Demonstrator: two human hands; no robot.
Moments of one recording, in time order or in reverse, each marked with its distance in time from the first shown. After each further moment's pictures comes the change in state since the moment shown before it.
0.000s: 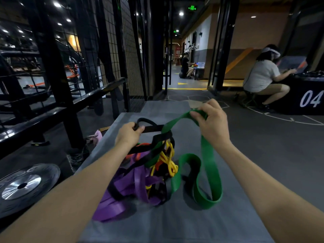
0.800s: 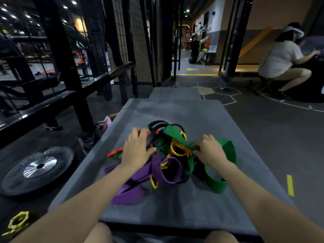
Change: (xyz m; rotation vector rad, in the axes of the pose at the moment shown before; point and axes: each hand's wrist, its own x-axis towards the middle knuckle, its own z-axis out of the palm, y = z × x) left_hand -0.081 -0.047 0.016 0.410 -0.015 0.282; right_hand -0.091 0.044 0.054 -0.512 -0.790 0.086
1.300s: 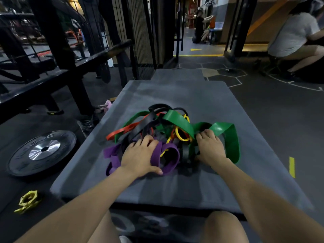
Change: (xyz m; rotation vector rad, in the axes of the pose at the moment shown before) left_hand -0.047 -0.012 0.031 0.370 -0.351 0.189; right_hand -0.015 0.007 0.064 -0.179 -0.072 -0.002
